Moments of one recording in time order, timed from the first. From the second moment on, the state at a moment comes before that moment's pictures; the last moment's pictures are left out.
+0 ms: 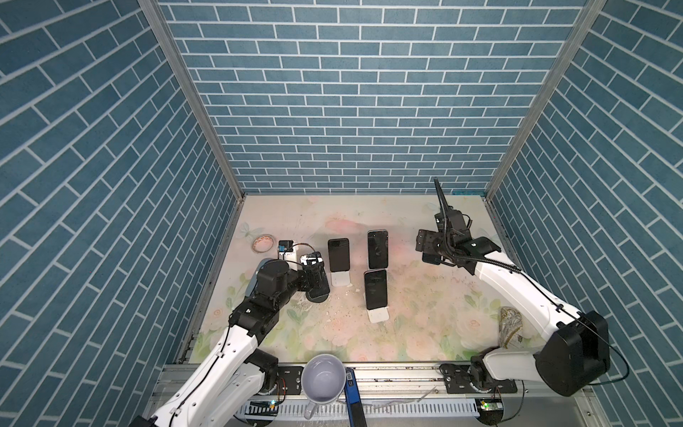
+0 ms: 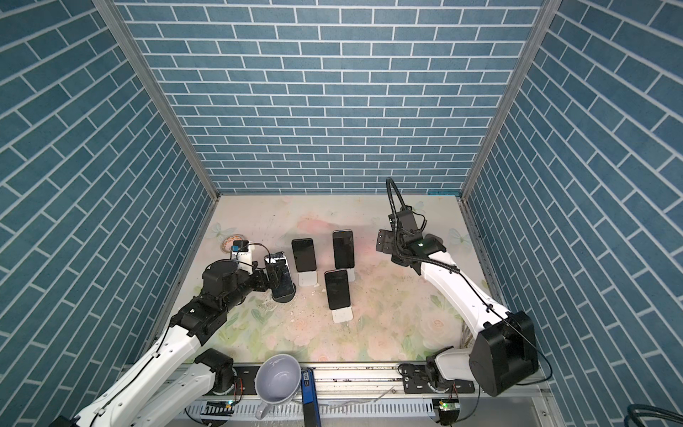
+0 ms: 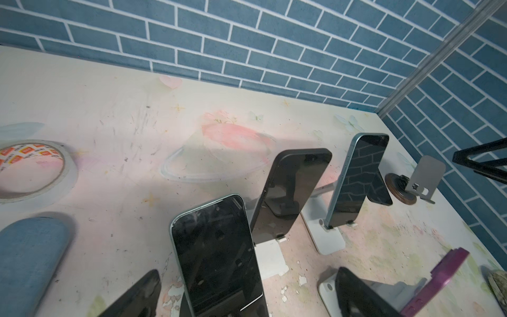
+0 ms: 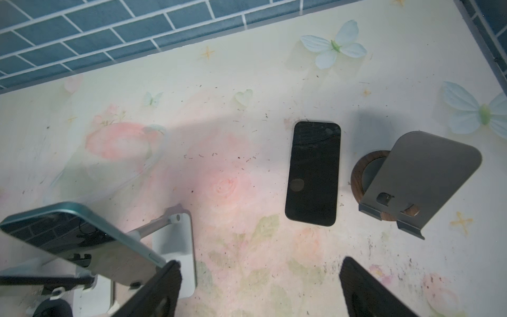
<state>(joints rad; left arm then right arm) -0.40 0.77 0.53 -0.23 0.04 -0.36 0.49 1.32 1.09 -0.59 0.19 0.47</state>
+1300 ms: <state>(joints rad) -0.54 0.60 0.53 -0.33 0.09 -0.38 1.21 1.31 0.98 -0.47 0.48 0.44</state>
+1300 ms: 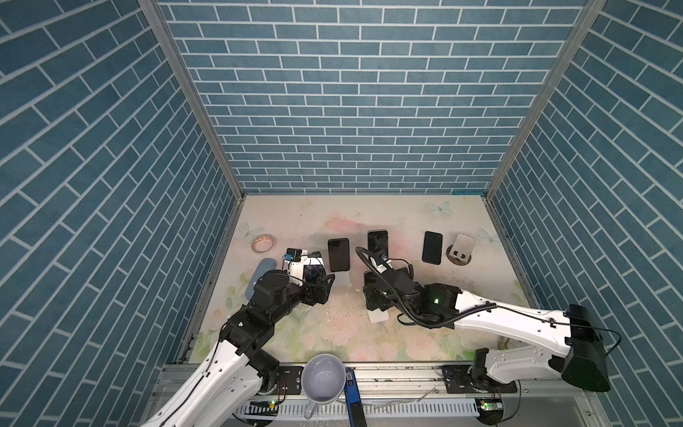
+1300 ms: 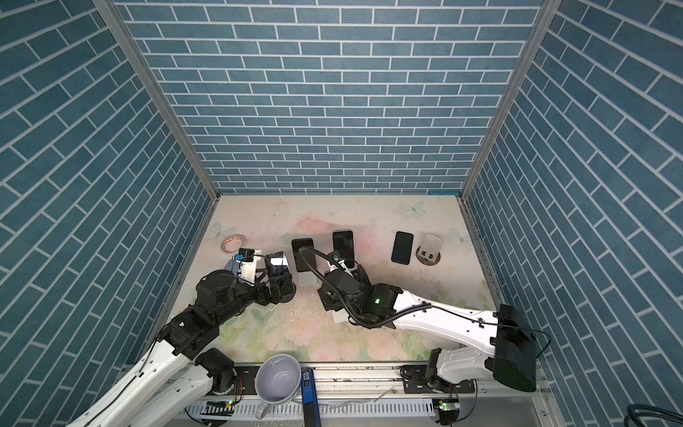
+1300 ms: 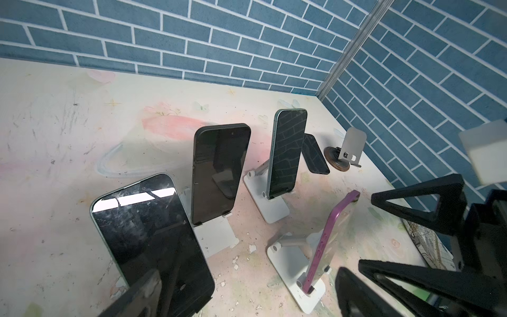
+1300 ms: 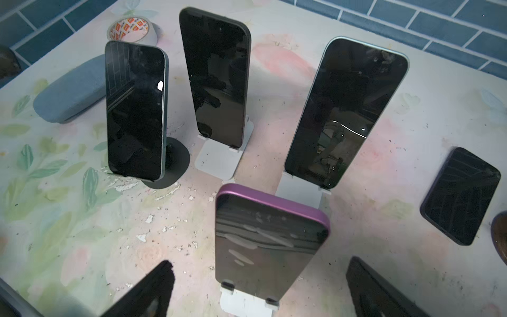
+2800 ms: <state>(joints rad) -0.54 0.54 0.50 -0.36 0.07 -0.39 1.22 1.48 1.02 -0.44 0.62 0.71</state>
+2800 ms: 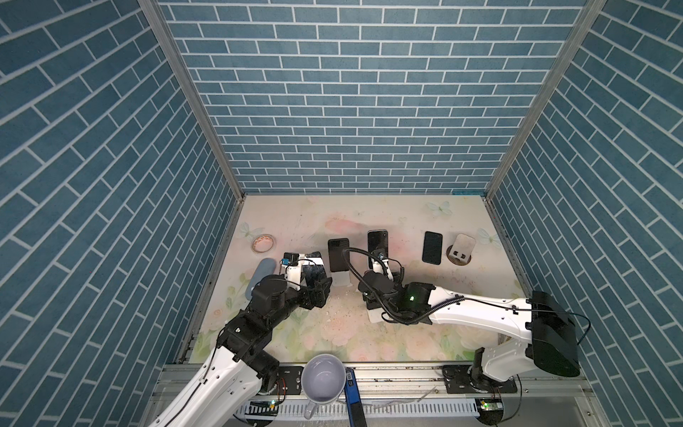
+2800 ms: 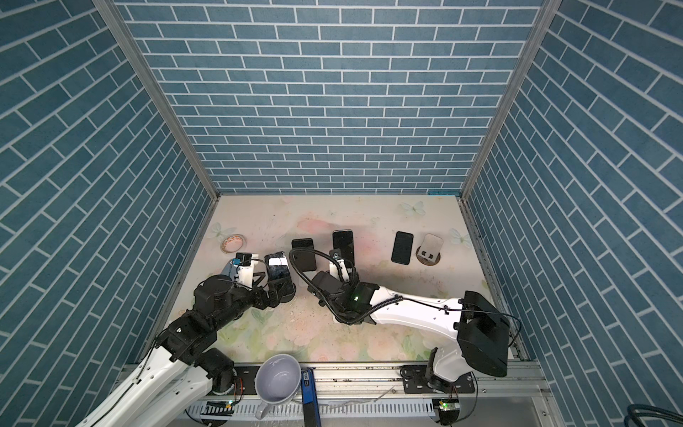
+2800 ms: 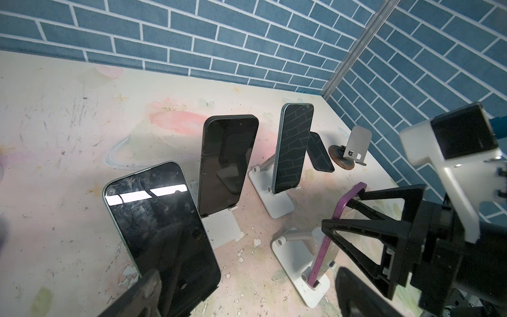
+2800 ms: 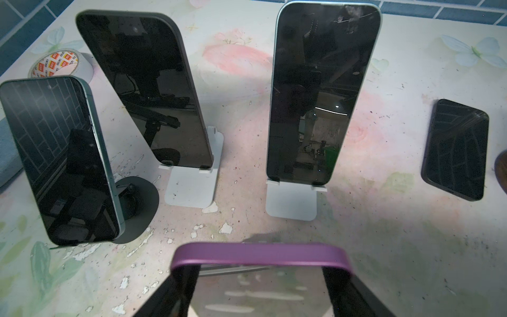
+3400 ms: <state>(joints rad) -0.54 0.55 0.50 -0.36 0.06 -0.39 1.17 1.25 1.02 -0.50 0.67 0.70</state>
